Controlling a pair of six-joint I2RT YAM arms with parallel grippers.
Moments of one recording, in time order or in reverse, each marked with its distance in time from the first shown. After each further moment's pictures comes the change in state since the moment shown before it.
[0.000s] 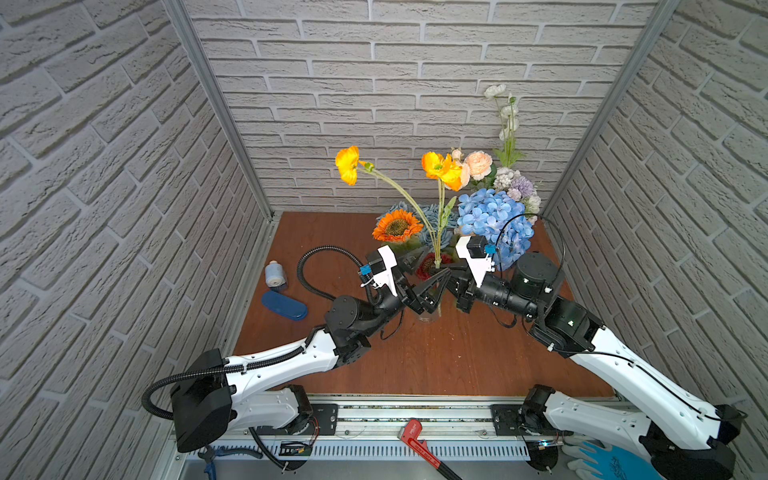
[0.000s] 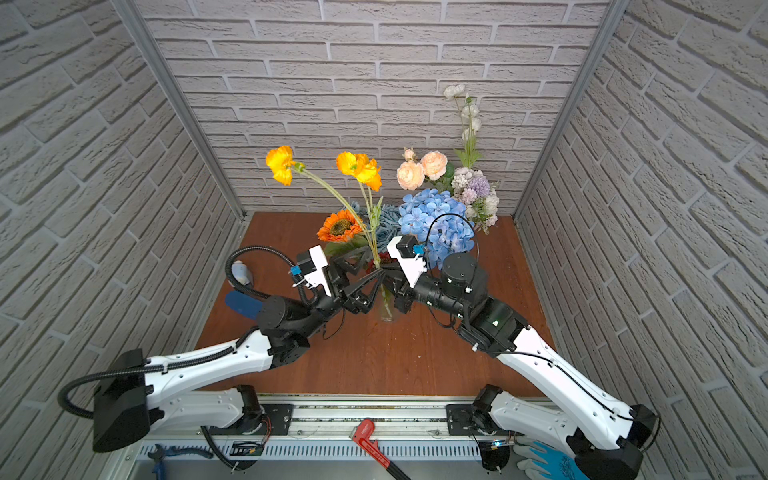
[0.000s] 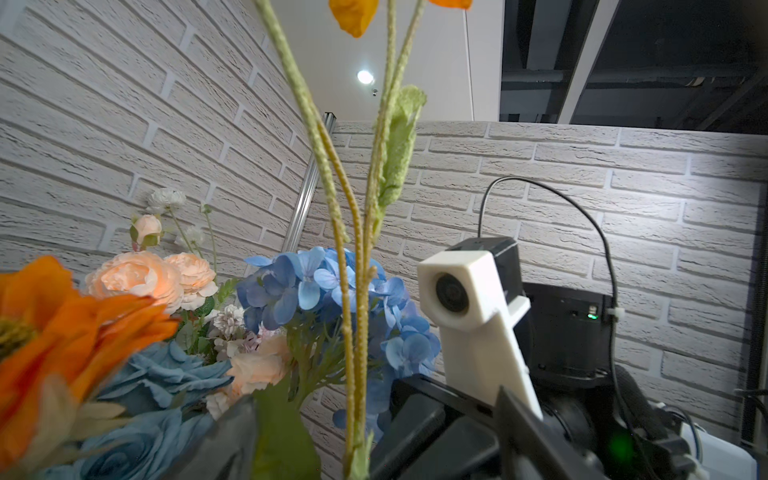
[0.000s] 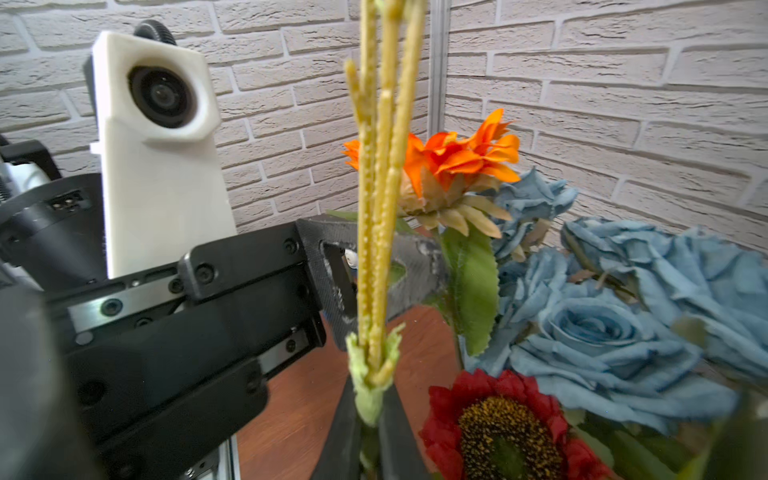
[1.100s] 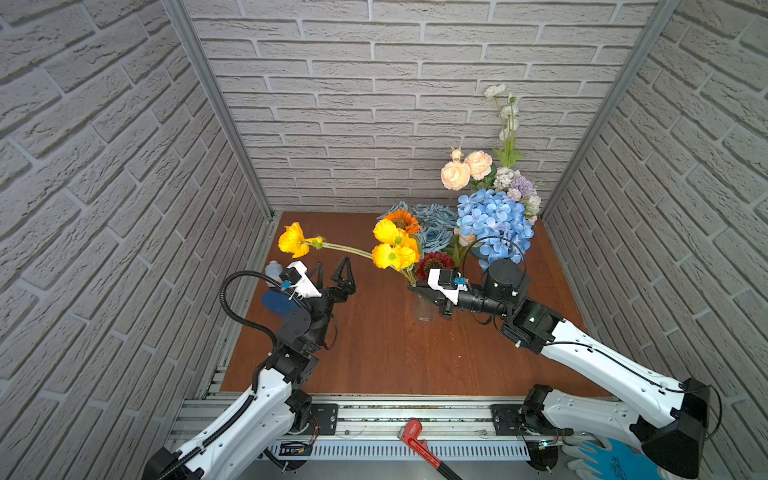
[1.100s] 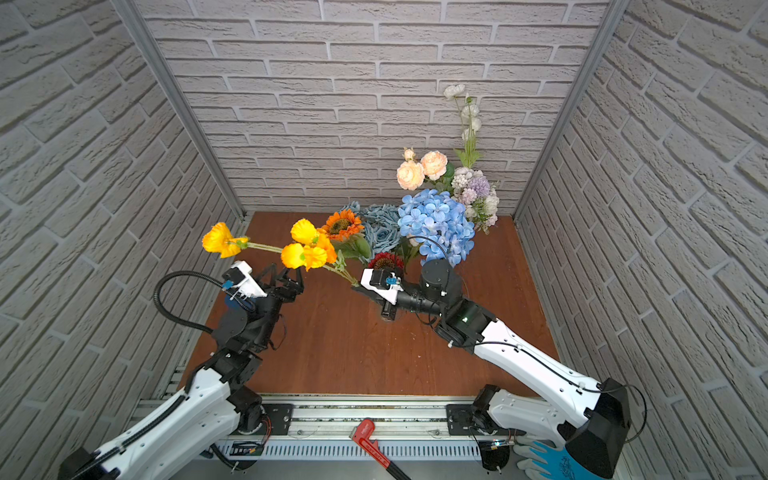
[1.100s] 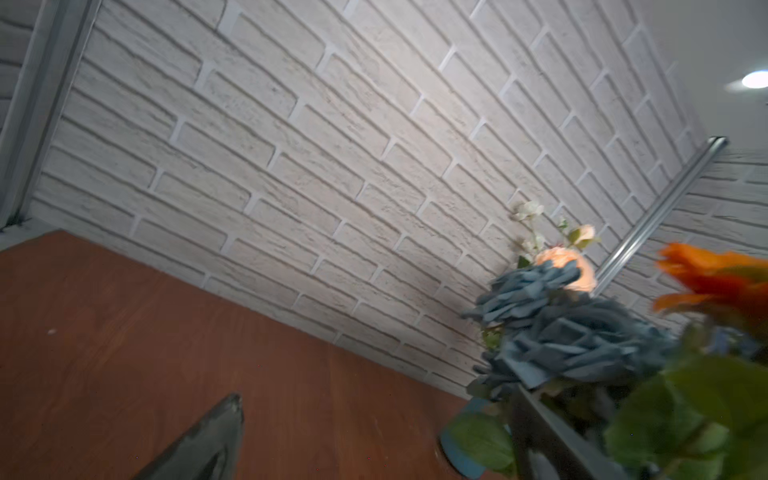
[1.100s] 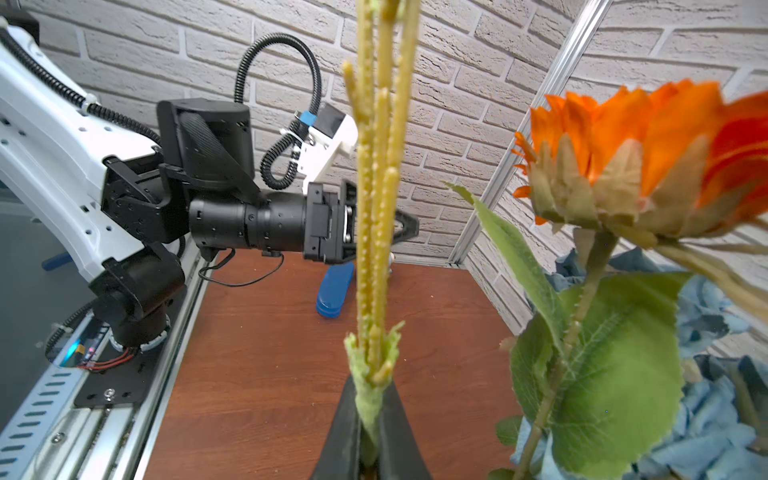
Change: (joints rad) left arm 0.520 -0.449 -0.429 -0.441 -0.306 -0.245; right arm 0.025 0.107 -0.157 0.284 -0.237 -0.431
